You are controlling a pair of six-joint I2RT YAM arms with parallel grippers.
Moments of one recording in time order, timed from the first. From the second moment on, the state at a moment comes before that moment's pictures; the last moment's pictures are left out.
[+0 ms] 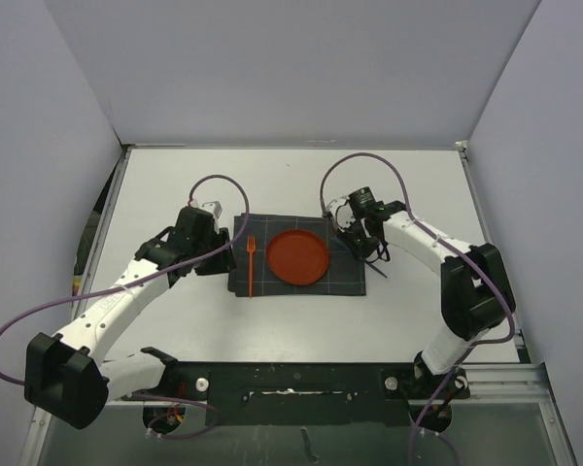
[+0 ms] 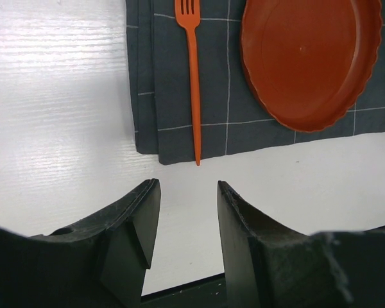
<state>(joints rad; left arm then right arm) -0.44 1.16 0.89 -0.65 0.04 -0.51 0.43 1.68 1.15 -0.69 -0.05 -0.41</state>
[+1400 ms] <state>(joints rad) -0.43 0.97 0.81 -0.69 0.06 -0.73 0.42 1.52 0.91 -0.52 -0.26 0.09</state>
